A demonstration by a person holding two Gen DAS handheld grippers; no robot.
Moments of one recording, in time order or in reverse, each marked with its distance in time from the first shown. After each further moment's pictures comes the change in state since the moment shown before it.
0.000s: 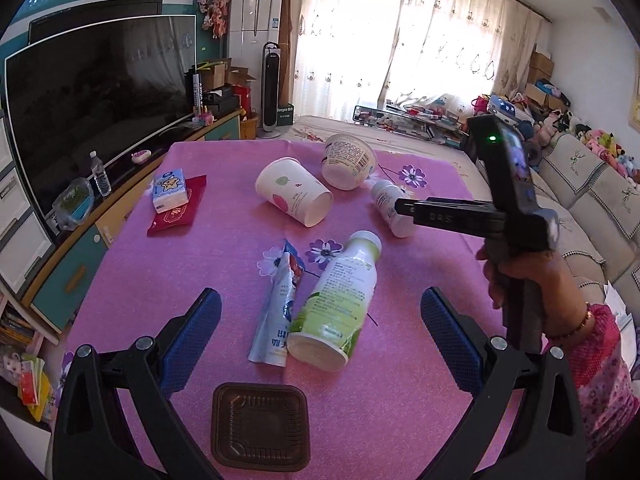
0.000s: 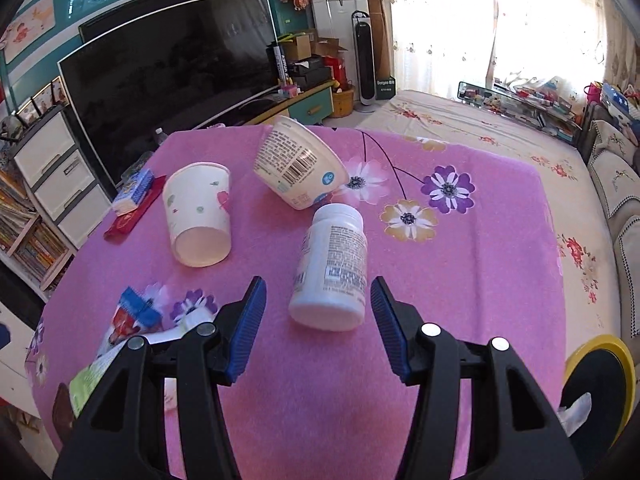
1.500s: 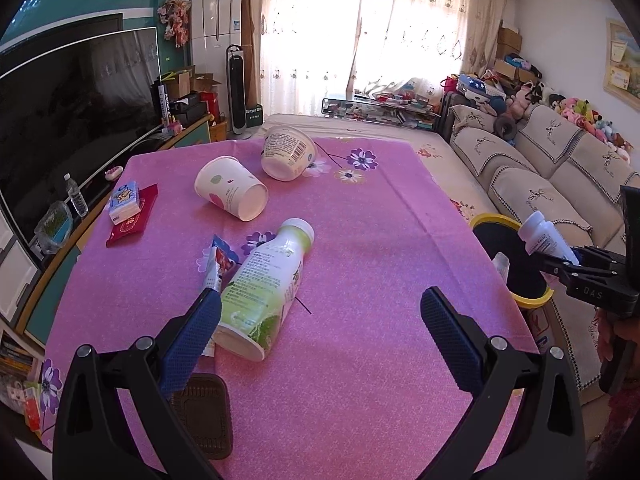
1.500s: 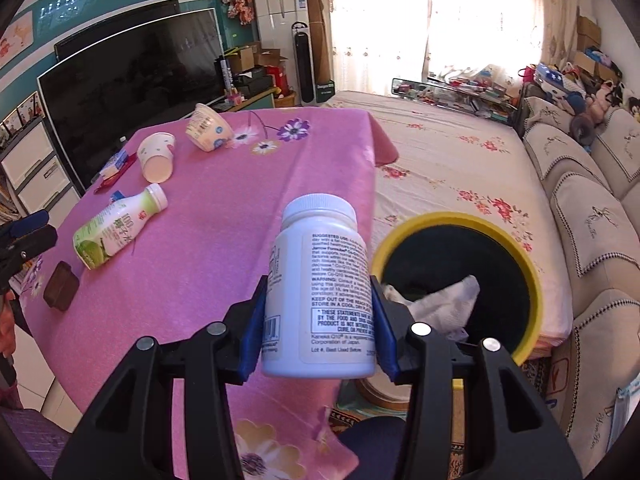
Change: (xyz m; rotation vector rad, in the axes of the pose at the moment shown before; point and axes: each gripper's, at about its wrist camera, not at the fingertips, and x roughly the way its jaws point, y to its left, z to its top) left arm 0.002 -0.078 -0.016 0.111 0.015 -0.059; right arm -0.189 -0.106 -0.150 0.091 -0.050 -0.169
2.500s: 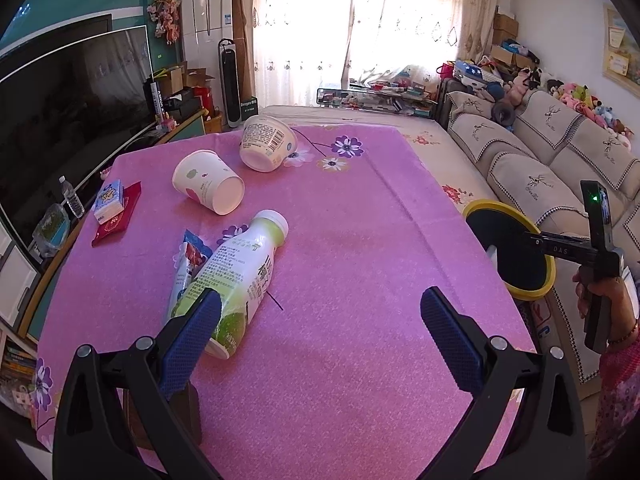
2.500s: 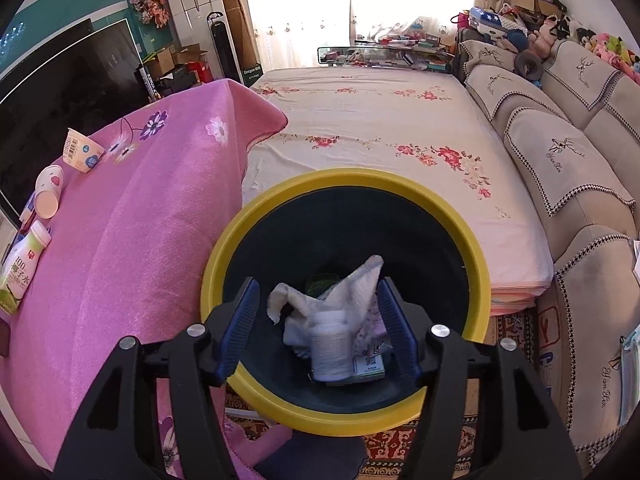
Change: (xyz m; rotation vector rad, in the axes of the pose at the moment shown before) left arm 0.018 -0.024 0.003 0.028 0.039 0.003; right arm 0.071 -0.120 -0.005 0.192 0.069 -0.123
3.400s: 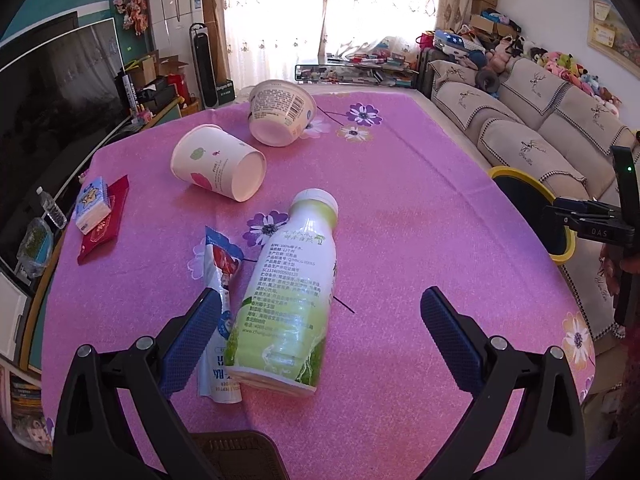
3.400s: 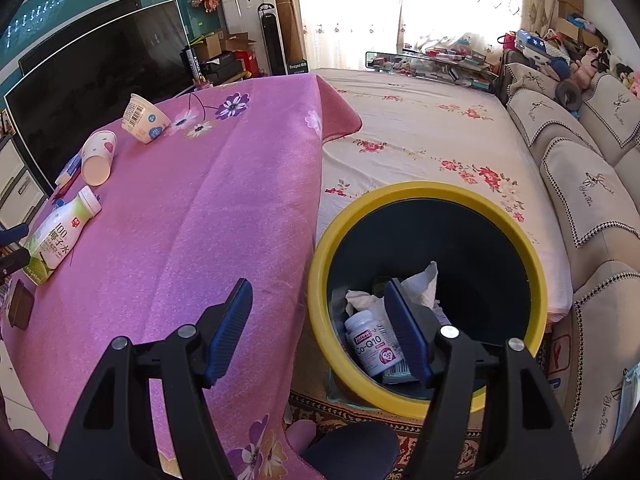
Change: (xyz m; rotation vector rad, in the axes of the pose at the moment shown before) left arm 0.057 0.066 0.005 0.096 0.099 -0.072; right arm -0.013 0.073 -0.005 -0.125 0.006 0.090
